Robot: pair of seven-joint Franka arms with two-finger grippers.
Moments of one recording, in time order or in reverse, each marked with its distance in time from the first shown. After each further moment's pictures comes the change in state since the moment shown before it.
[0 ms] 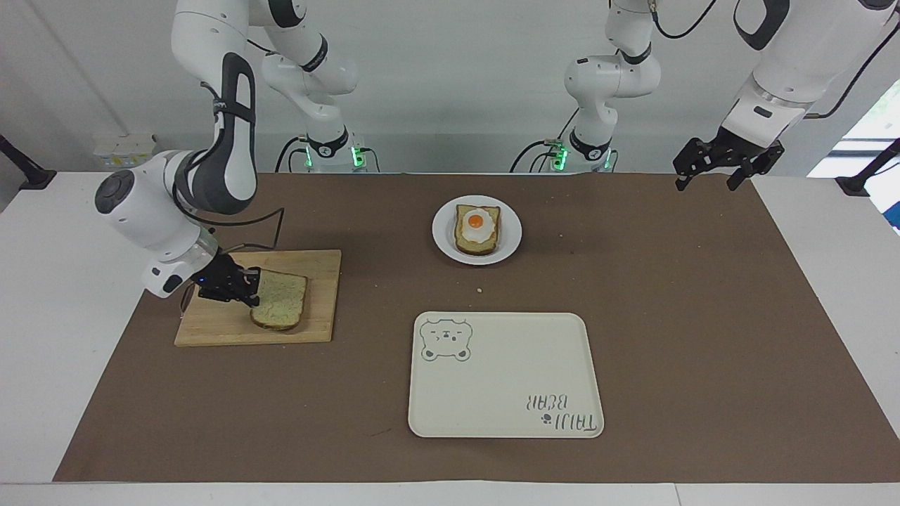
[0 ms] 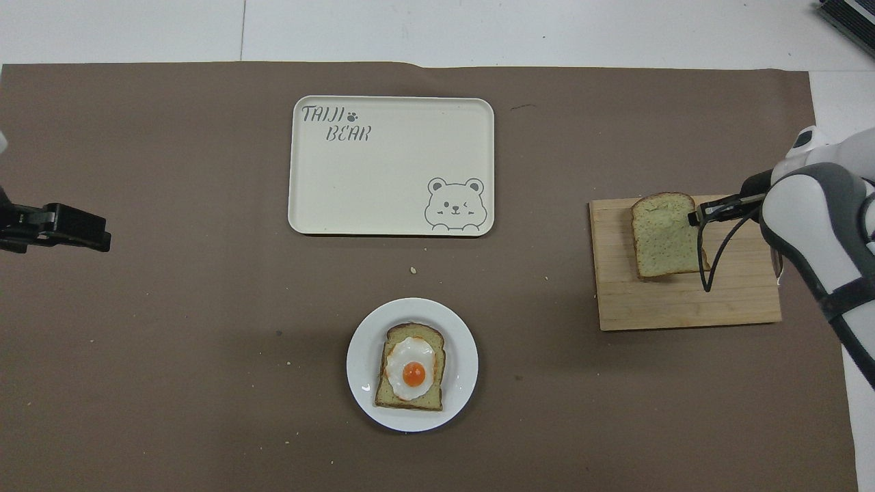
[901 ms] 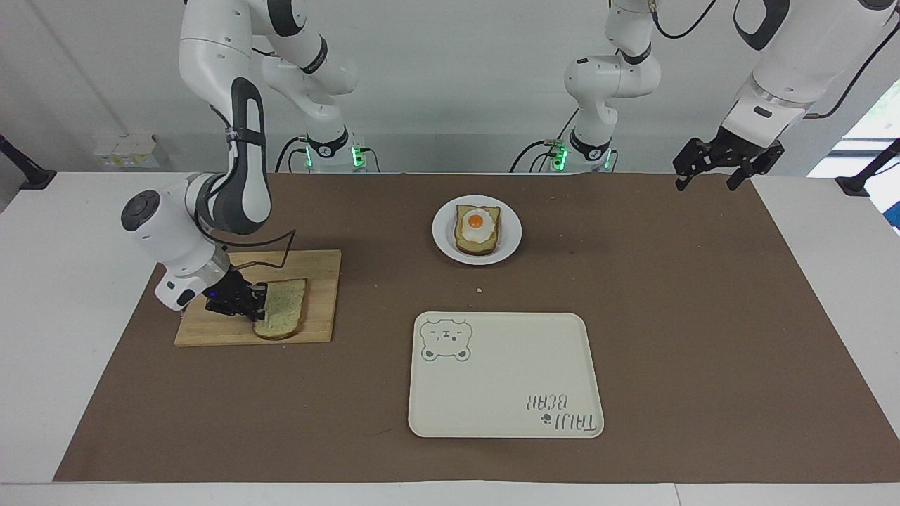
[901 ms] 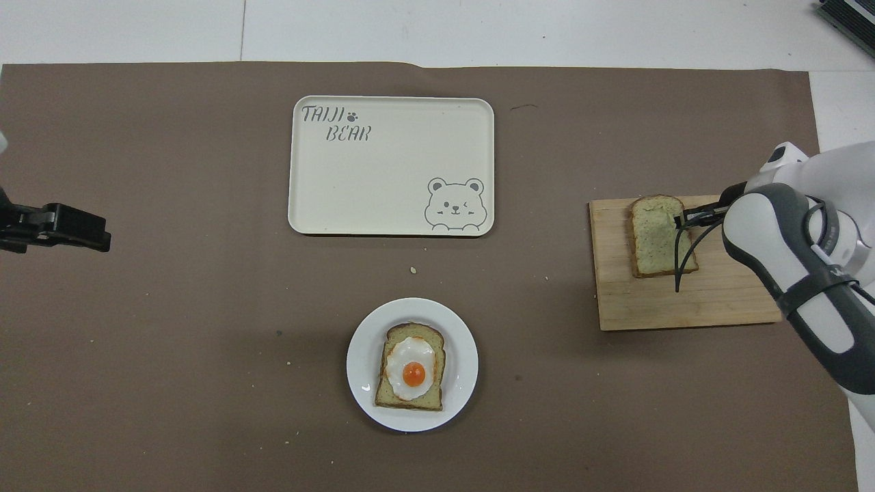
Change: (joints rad) left arm 0.000 0.000 0.000 0.000 0.000 0.000 0.000; right arm 0.002 0.071 0.005 -0.102 -0.011 0.240 -0.021
